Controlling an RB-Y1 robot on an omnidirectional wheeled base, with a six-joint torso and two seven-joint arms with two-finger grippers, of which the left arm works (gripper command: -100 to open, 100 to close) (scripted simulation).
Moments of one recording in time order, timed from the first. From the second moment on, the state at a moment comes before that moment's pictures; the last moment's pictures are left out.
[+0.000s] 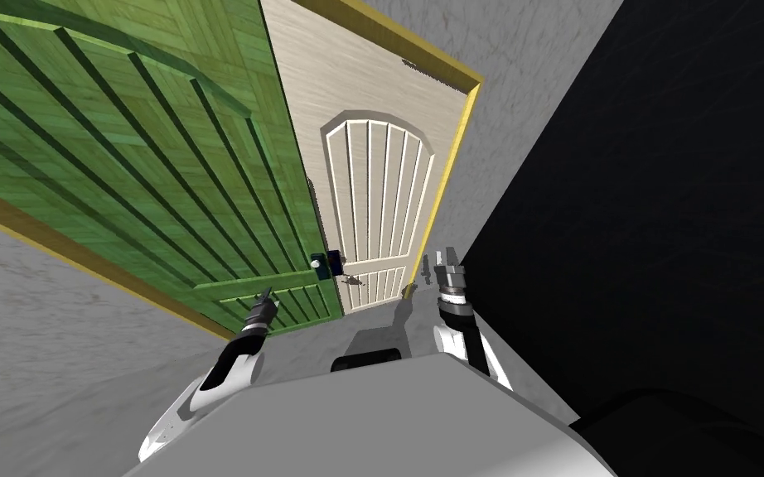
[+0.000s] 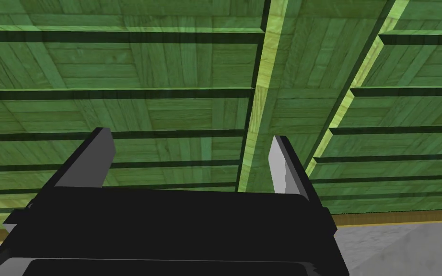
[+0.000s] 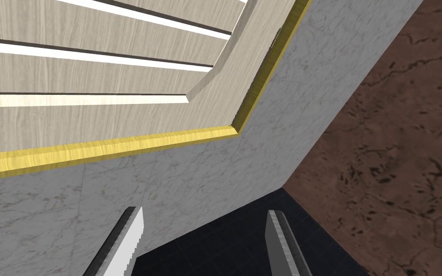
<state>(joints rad) 0.21 0.28 0.24 -1.32 0.11 -0.32 0.16</state>
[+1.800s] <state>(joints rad) 0.17 0.25 0.21 -1.32 0.11 -0.33 0.15</state>
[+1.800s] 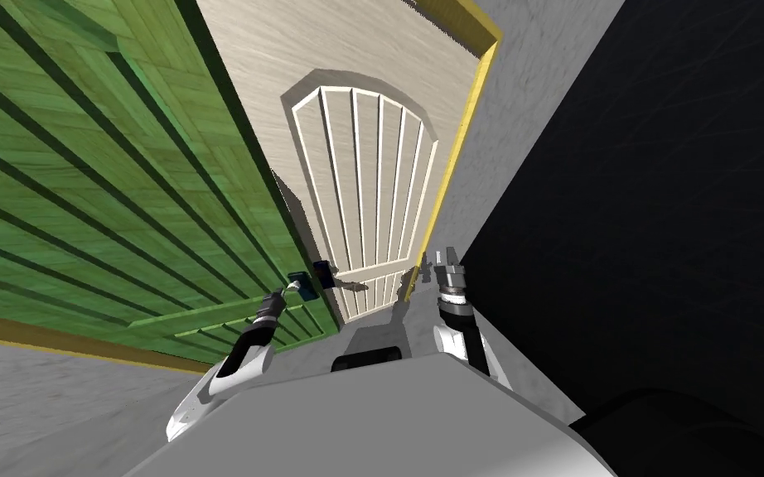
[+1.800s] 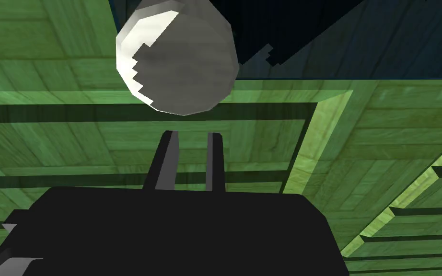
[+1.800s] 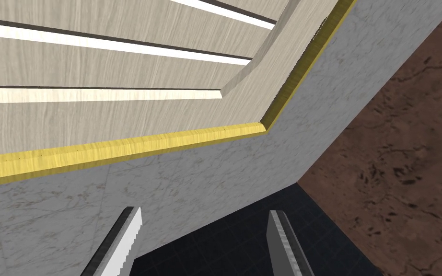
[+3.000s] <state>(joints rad) 0.20 0.28 0.18 -1.34 0.11 -0.33 0.19</state>
